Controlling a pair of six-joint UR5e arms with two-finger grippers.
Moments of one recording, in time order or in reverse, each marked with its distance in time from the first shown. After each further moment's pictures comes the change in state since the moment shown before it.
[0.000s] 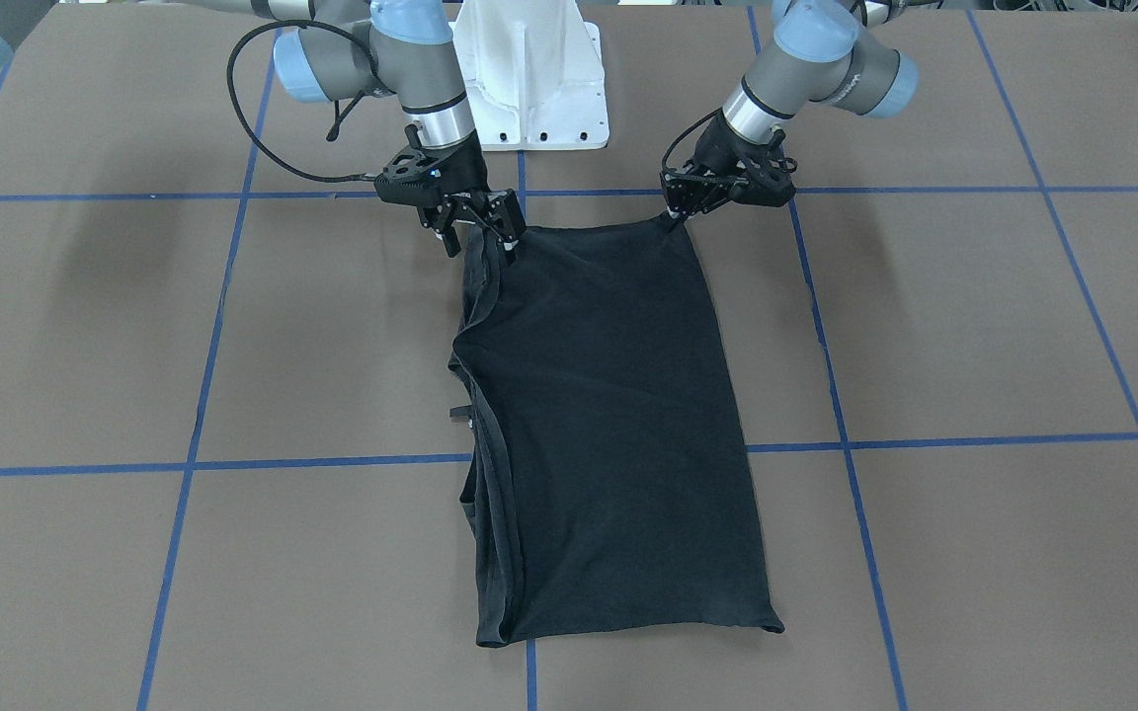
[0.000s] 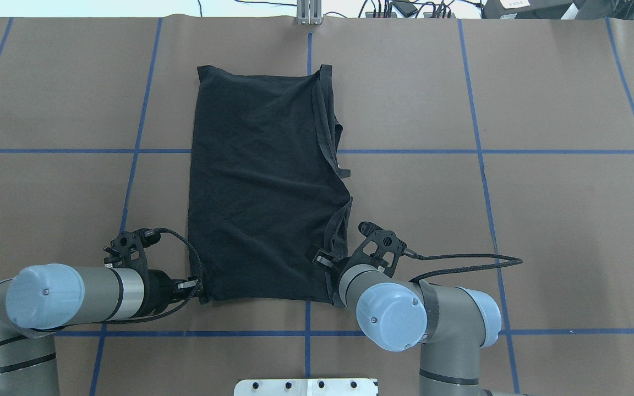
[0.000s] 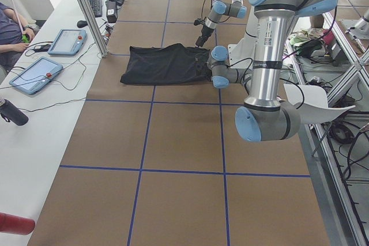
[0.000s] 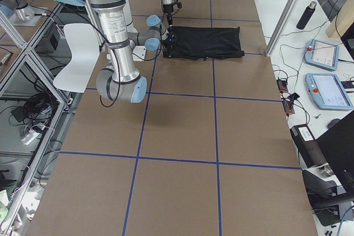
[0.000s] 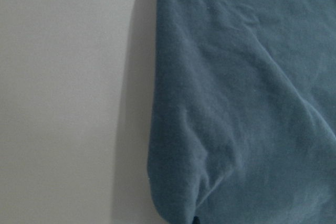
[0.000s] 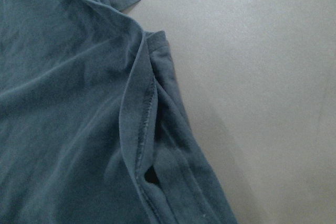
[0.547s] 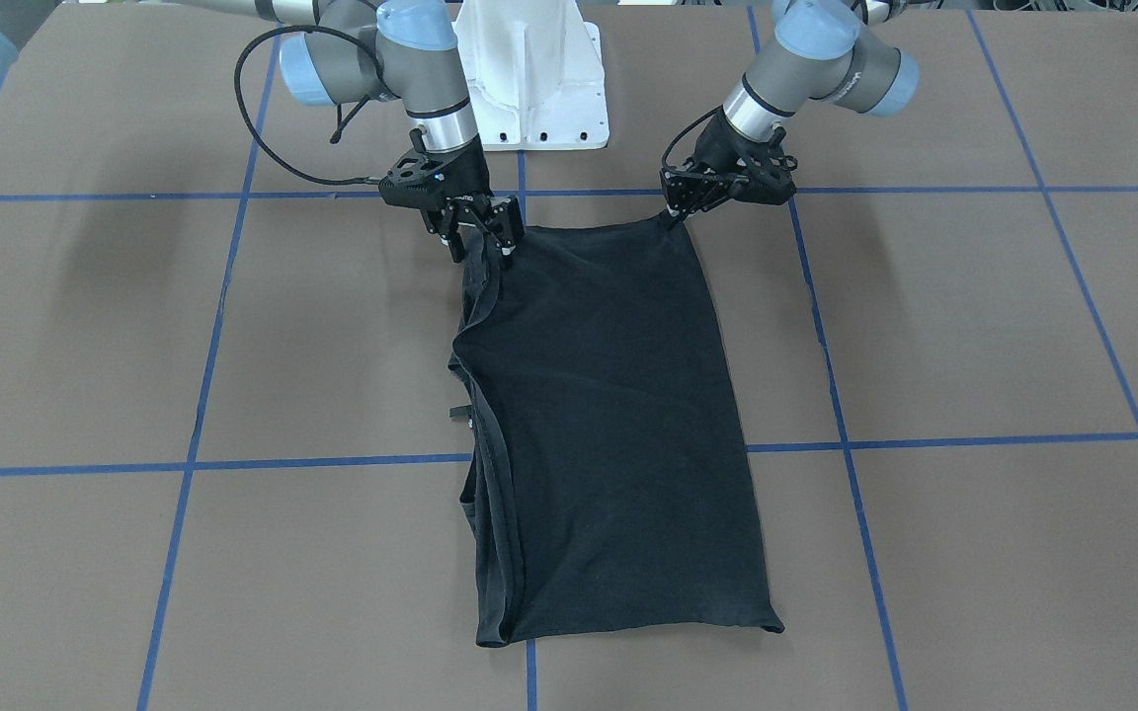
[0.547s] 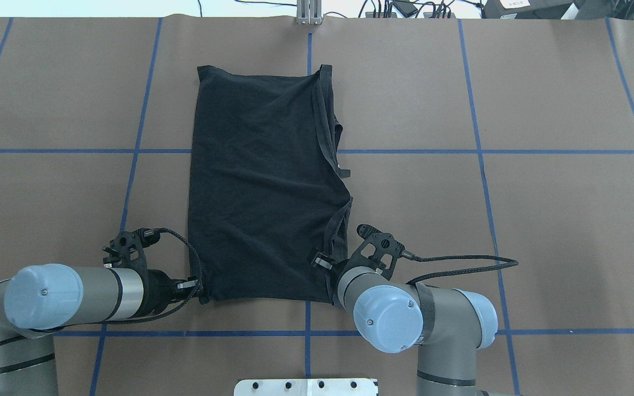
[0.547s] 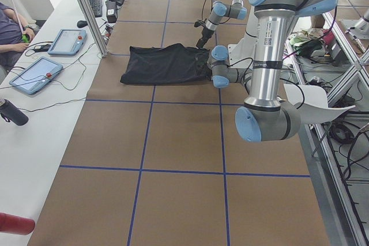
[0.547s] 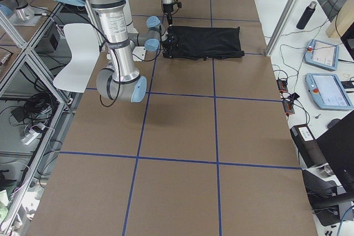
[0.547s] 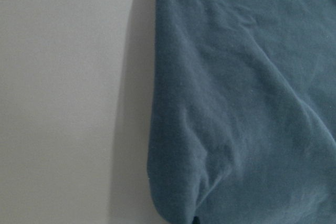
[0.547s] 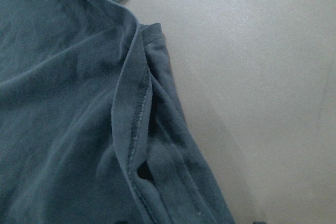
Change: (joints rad) left arm 0.000 0.003 -0.008 0.000 0.000 0.000; right arm -0.005 0.009 -0.013 0.000 -0.004 -0.006
